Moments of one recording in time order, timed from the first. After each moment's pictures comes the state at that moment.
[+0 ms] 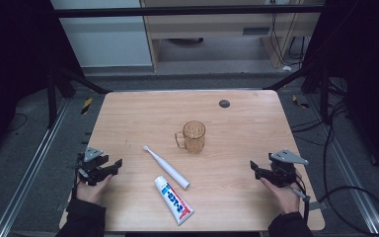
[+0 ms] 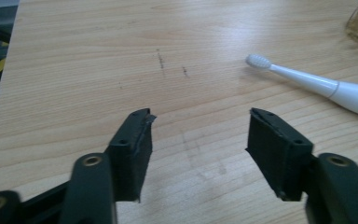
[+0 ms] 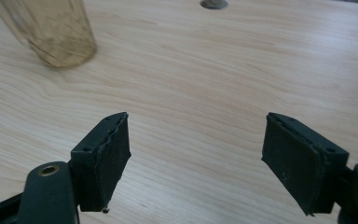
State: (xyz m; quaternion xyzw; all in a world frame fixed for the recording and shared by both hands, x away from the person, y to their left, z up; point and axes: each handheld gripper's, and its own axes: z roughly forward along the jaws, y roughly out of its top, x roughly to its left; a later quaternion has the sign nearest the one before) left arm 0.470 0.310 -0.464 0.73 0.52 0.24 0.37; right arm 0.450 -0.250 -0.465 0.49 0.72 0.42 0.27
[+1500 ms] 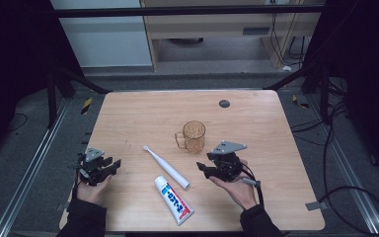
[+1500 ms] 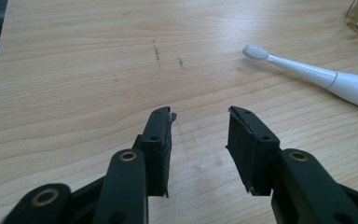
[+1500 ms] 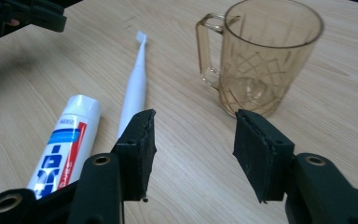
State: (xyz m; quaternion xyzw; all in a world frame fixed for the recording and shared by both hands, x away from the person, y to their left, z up) left arm 0.470 0.309 -0.467 0.74 0.52 0.24 0.36; right arm 0.461 -0.100 -0.422 0.36 0.81 0.43 0.15
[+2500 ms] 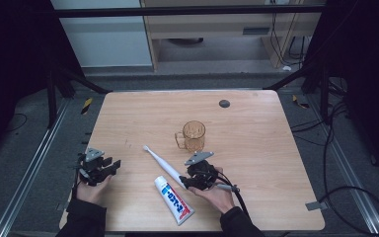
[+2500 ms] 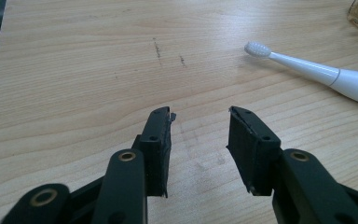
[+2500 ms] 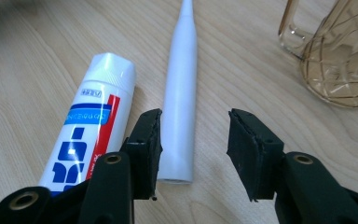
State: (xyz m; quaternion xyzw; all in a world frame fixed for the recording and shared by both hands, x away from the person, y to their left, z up) left arm 0.471 0.310 -0.467 0.74 0.52 0.23 0.35; right arm 0.458 -0.039 -0.460 0.34 0.86 0.37 0.11
